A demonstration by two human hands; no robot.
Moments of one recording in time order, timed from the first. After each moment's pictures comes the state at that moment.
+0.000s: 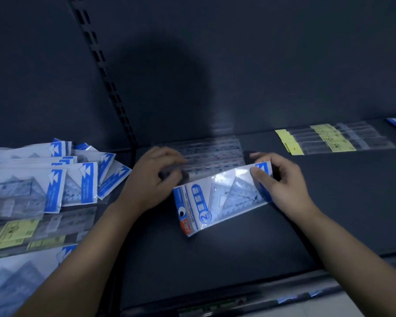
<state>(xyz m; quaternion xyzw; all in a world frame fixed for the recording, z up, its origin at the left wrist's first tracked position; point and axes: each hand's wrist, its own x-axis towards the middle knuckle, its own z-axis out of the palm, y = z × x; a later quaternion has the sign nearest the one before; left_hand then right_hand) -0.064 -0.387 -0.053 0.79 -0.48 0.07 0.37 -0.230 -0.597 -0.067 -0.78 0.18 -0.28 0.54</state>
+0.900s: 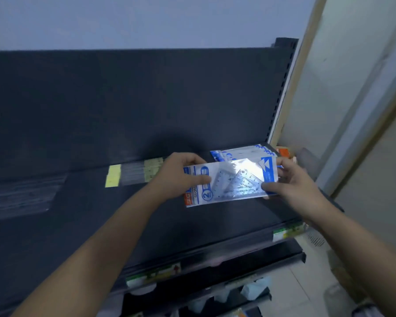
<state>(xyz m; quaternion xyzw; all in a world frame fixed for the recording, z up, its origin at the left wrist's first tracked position) -0.332 -0.768 0.012 0.74 -0.45 -0.17 0.48 -0.523 -0.940 -0.004 -0.73 0.26 -0.26 0.58</state>
